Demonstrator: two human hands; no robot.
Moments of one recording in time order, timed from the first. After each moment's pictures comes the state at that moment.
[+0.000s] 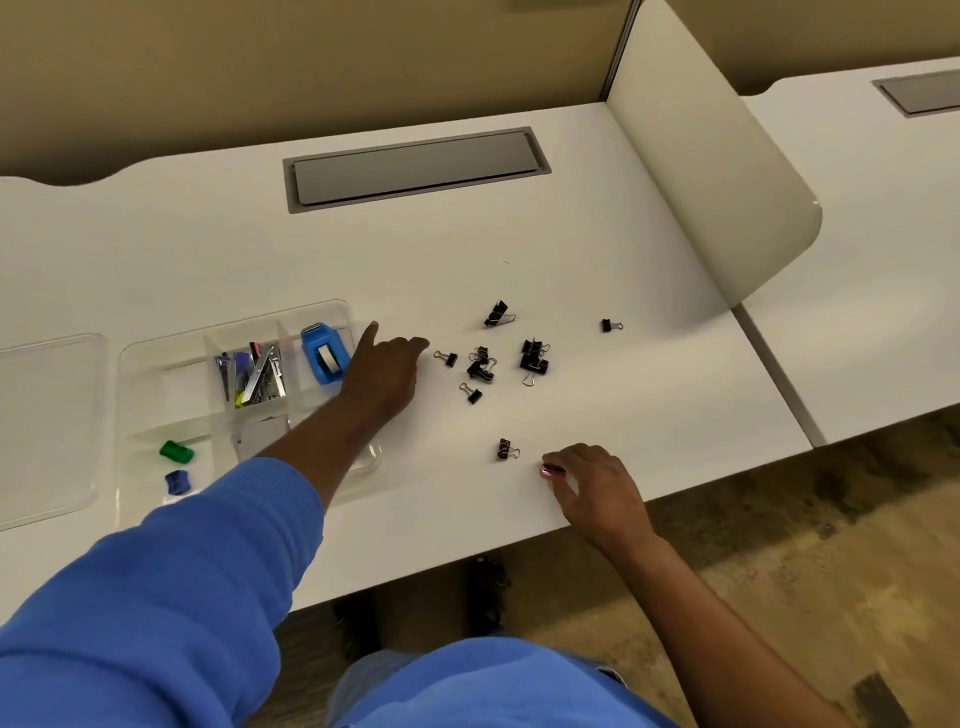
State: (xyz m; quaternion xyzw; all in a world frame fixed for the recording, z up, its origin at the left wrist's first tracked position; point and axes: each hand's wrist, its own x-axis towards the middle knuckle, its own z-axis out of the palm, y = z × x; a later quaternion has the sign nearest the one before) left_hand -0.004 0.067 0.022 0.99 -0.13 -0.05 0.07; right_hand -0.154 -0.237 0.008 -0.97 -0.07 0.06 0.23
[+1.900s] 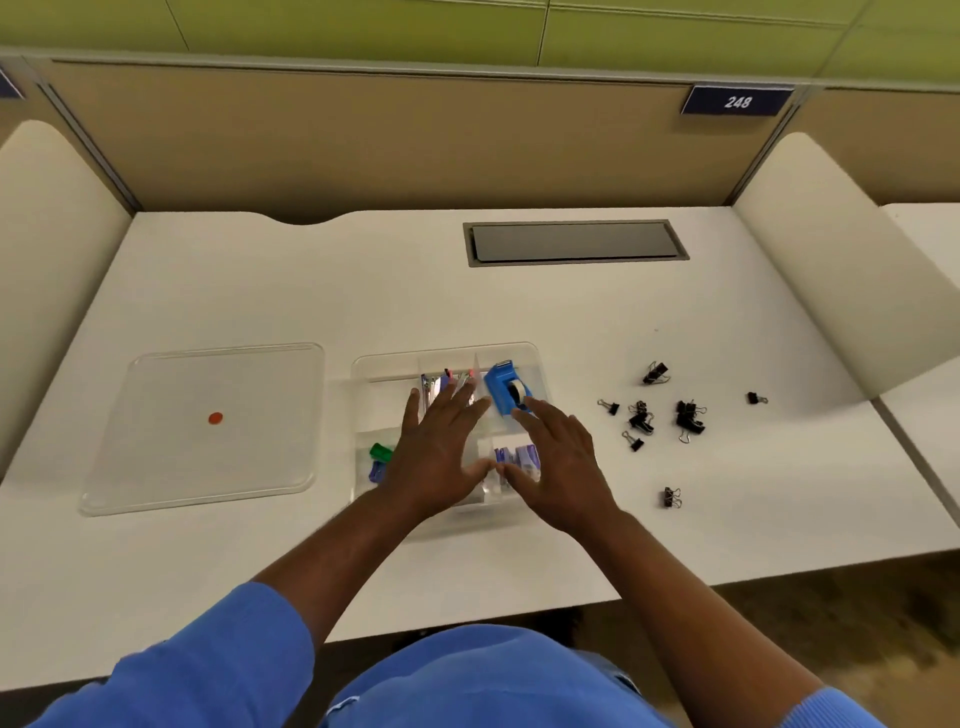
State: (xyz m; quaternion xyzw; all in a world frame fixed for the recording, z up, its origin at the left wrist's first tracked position) left_hand -0.128 0.261 0.063 0.98 -0.11 0.03 0.19; right_hand -0.118 0.050 0.054 -0.95 -0.21 -0.03 0.24
